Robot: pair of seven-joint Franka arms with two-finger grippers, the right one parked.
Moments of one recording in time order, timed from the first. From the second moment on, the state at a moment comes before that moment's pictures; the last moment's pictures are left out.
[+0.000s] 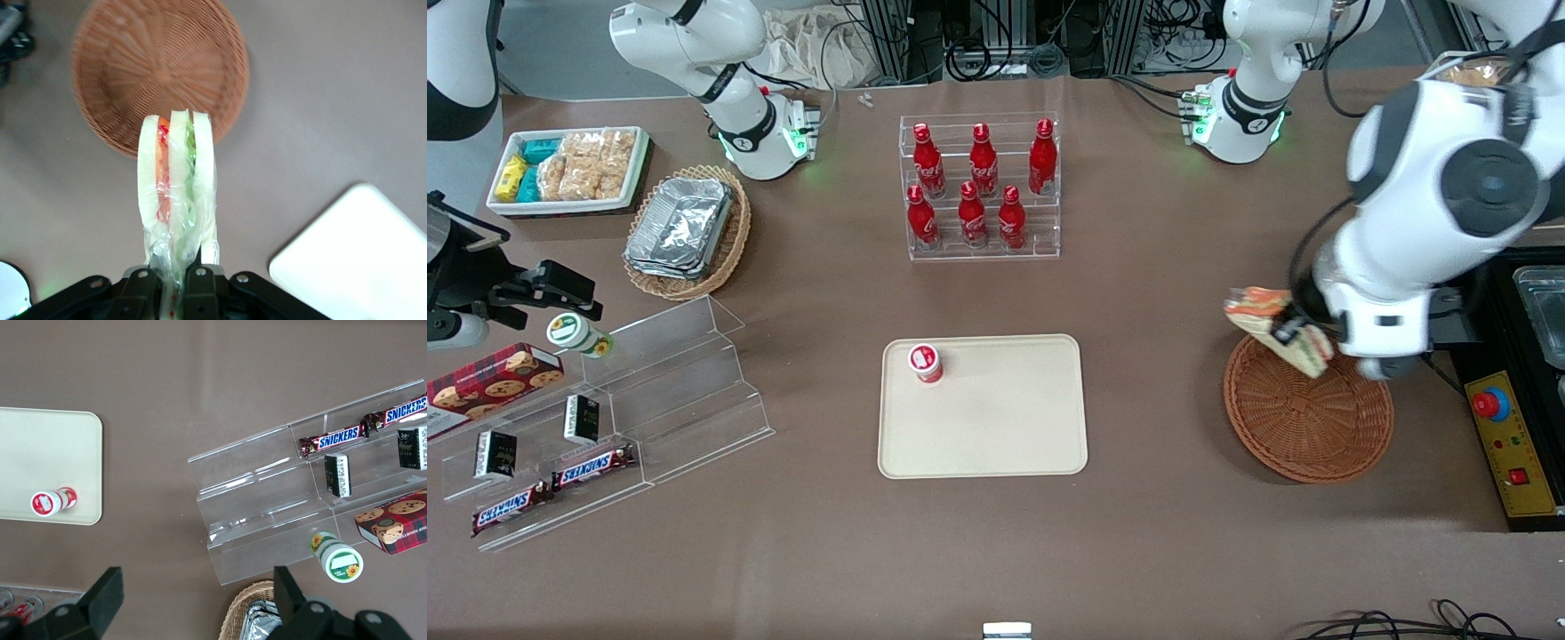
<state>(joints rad) 0.02 0.21 -0.35 -1.58 0.07 1.69 -1.05</state>
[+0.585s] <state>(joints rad) -0.10 0.39 -0.47 -1.50 0.07 1.81 -0.81</state>
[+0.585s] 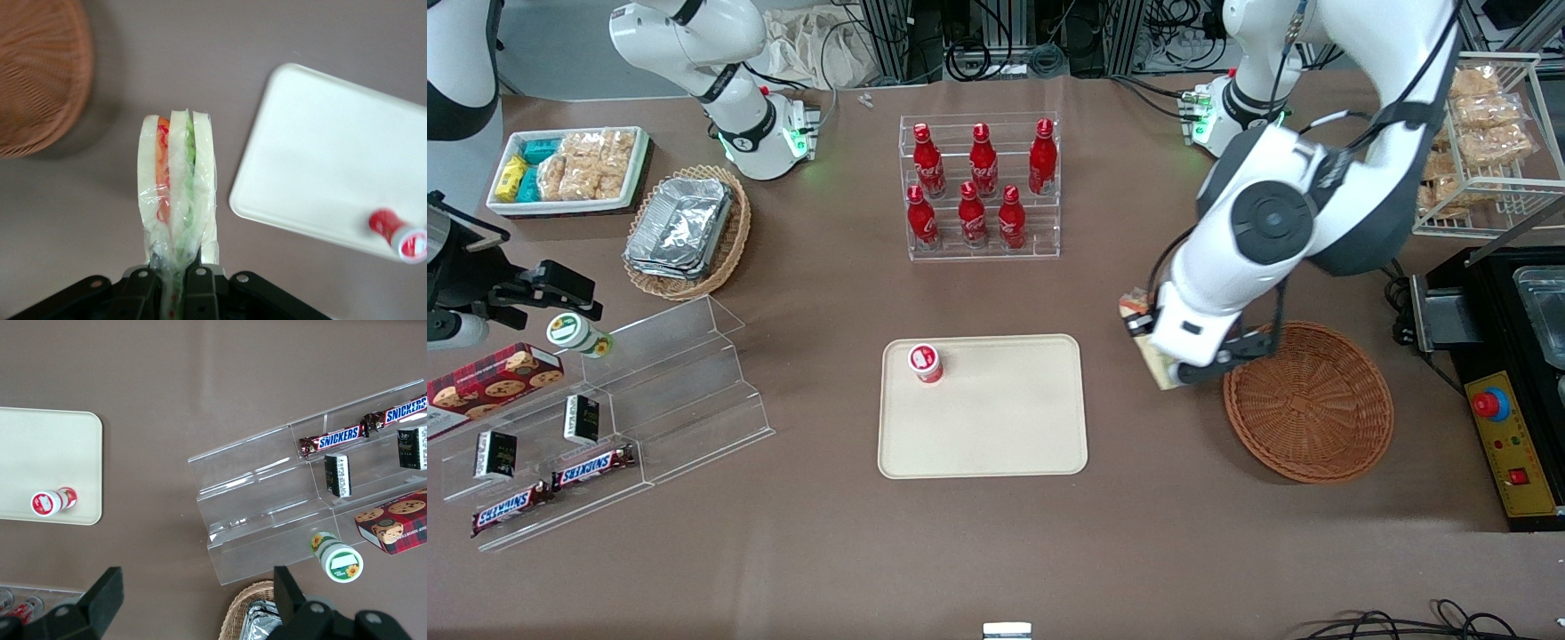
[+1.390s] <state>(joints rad) -0.26 0.72 -0.47 -1.47 0.30 2.12 -0.76</state>
